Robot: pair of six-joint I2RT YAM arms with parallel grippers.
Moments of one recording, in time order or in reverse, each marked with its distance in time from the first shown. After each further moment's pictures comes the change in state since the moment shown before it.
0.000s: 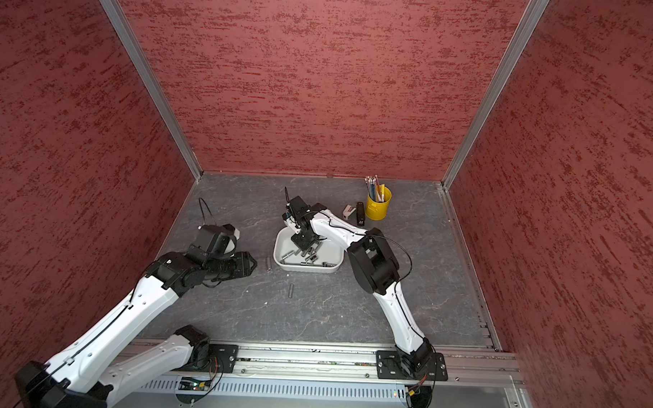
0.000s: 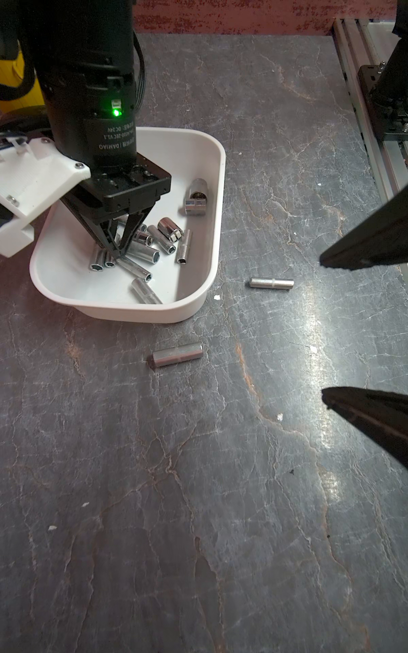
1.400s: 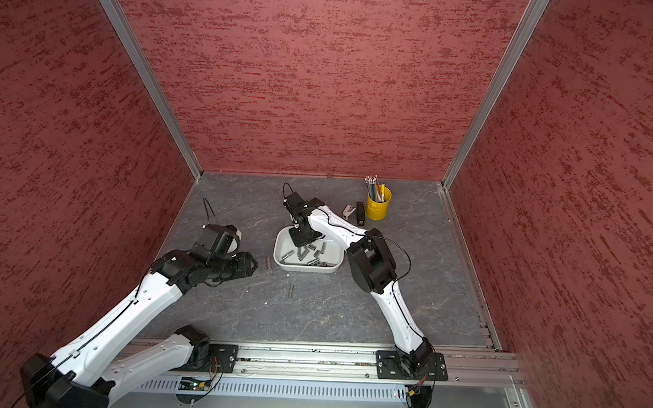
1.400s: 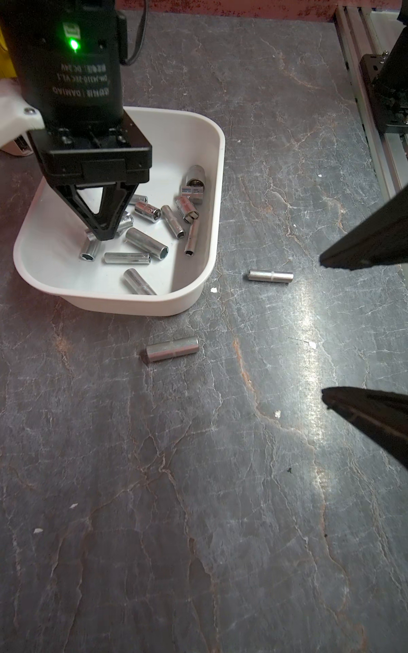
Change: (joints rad) left arm 0.000 0.033 -0.005 0.001 -0.002 0.000; right arm 0.006 0.019 0.127 -0.143 -0.040 0.412
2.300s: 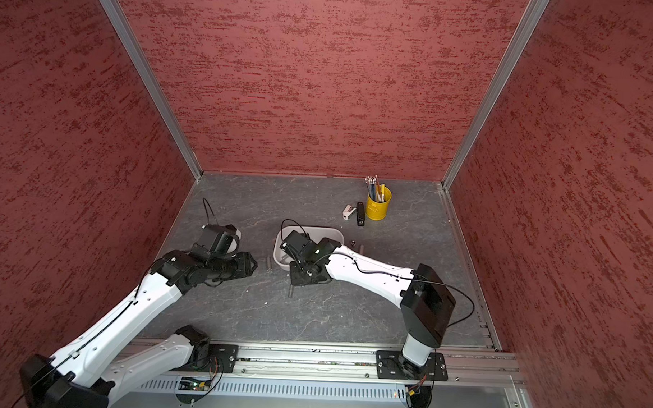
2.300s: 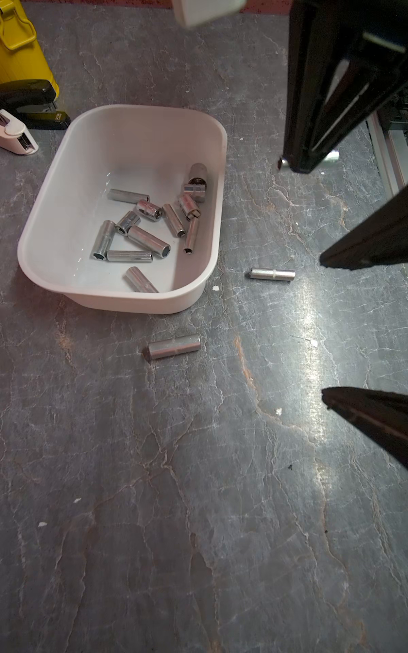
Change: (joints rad) left arm -0.002 -0.004 -0.001 0.000 -0.012 0.000; right arm 0.293 -0.621 -0.727 0.215 0.048 0.540
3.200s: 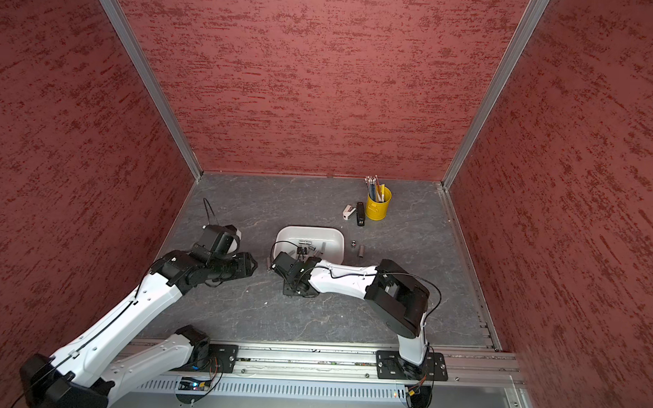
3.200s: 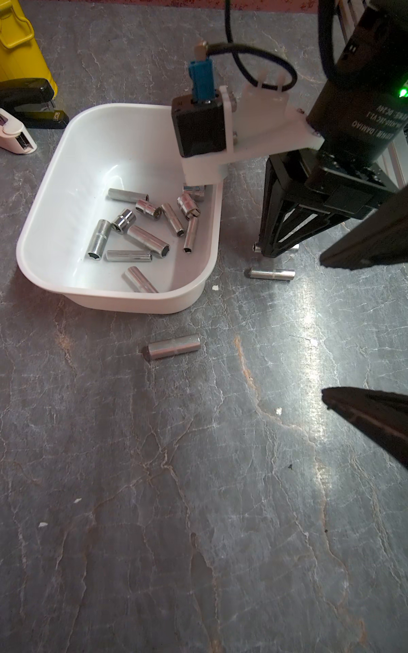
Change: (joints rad) left arm -0.006 0.001 0.000 0.000 -0.004 0.000; right arm 0.056 0.174 -0.090 0.235 0.119 0.198
